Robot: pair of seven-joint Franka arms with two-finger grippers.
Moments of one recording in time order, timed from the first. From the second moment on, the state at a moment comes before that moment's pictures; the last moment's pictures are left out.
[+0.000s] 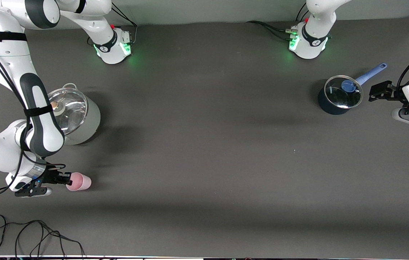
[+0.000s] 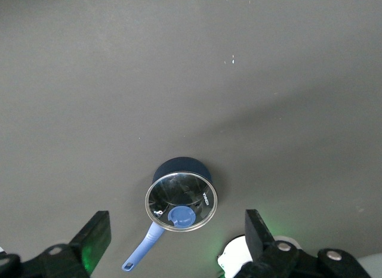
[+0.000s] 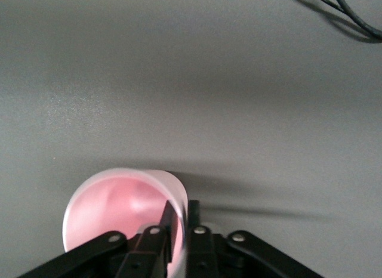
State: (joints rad) left arm 0.50 0.16 -0.58 -1.45 0.11 1.37 0.28; right arm -0.07 0.65 -0.09 -1.68 0.27 2.46 -0.37
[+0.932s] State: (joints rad) left arm -0.02 0.03 -0.05 -1.65 0.07 1.59 0.23; right arm -0.06 0.66 -0.09 -1.67 0.24 2.43 -0.39
